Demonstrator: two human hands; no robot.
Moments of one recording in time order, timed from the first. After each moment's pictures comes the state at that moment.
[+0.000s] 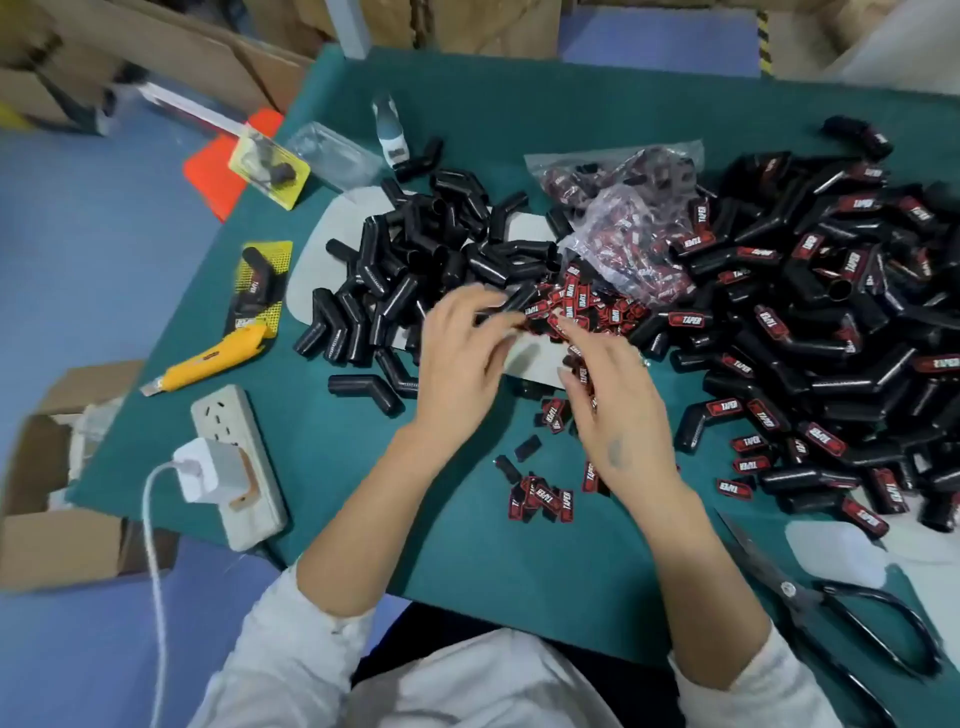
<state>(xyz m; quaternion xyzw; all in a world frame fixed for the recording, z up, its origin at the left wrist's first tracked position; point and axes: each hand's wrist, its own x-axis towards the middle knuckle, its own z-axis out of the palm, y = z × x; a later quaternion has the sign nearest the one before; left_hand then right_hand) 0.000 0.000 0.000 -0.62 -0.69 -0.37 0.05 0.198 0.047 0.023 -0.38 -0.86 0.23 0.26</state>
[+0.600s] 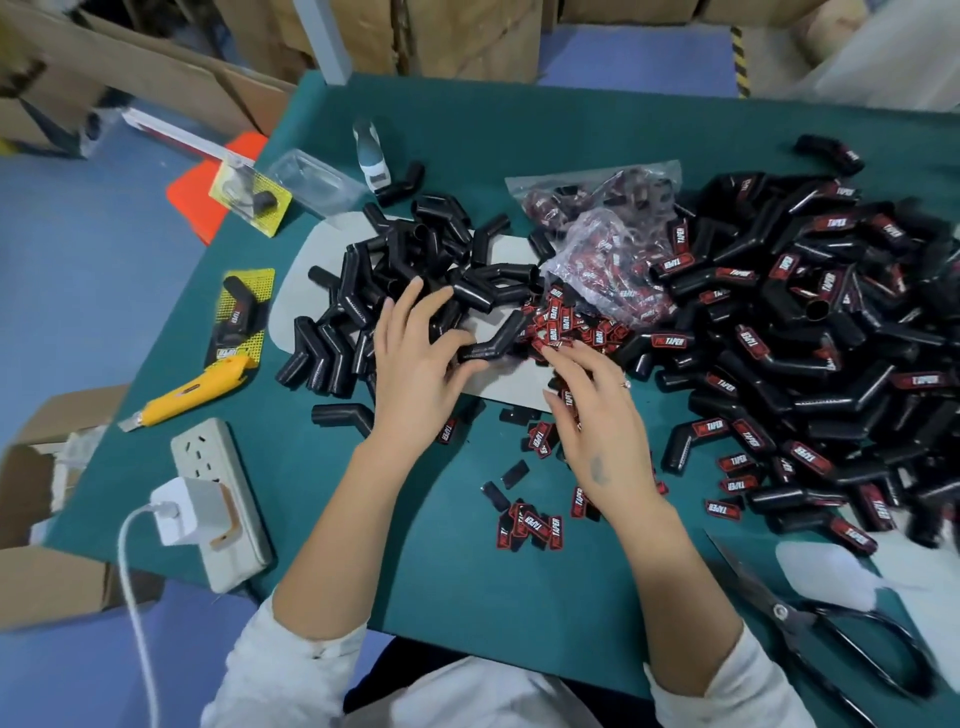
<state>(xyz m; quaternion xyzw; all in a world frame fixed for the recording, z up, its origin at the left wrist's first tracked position) -0.038 0.003 -0.003 -0.61 -0.73 -0.31 0.05 0.192 0.060 0.000 -0.38 -0.85 0.23 0.28</state>
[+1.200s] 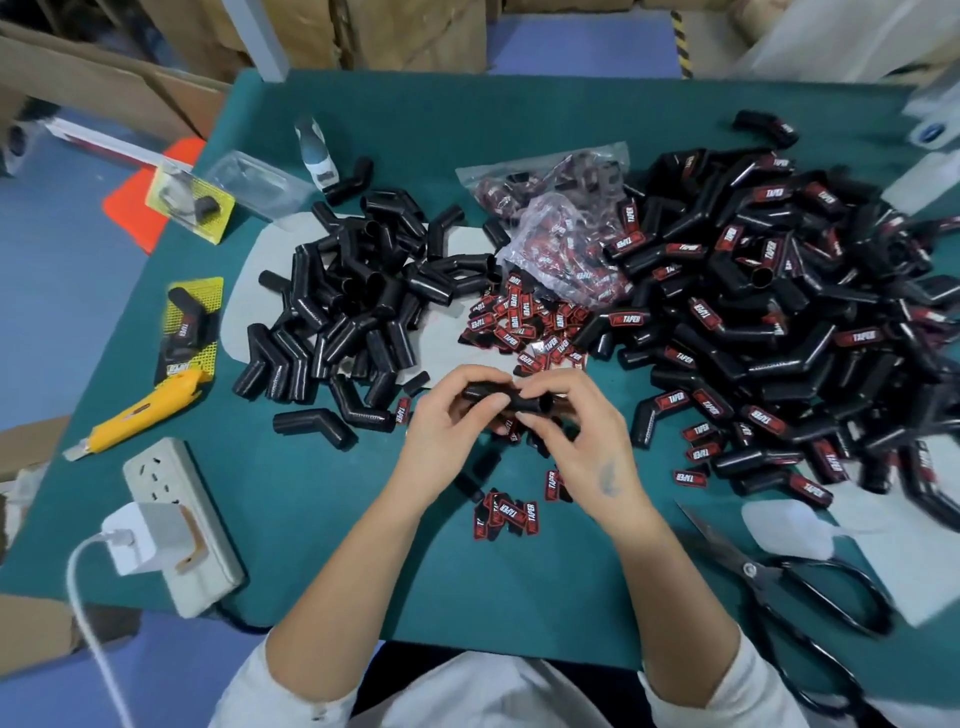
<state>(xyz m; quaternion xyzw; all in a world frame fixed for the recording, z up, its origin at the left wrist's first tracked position) 0.043 -0.022 0.018 -0.40 -0.60 -0.55 -0.43 0.214 0.036 0.018 -0.35 -0.73 0.47 0.36</state>
